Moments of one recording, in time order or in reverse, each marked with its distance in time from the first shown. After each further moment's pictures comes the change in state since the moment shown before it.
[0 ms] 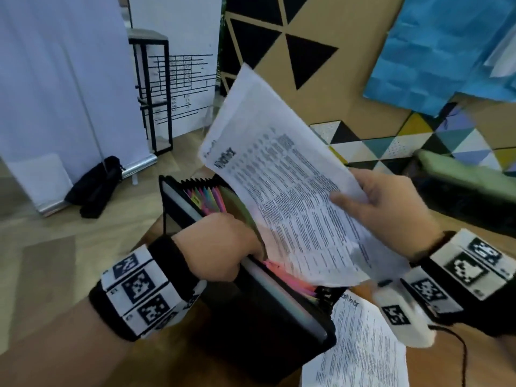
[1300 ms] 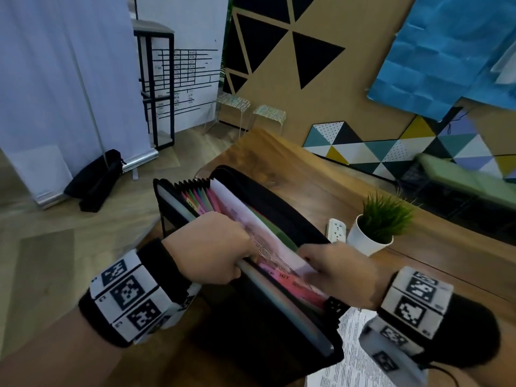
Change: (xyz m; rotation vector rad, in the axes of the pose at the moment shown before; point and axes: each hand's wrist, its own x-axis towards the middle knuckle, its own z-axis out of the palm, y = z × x) left_hand -0.018 -0.017 -0.001 -0.047 0.033 -0.011; right_hand -0.014 -0.008 0.074 -0.147 -0.594 -0.114
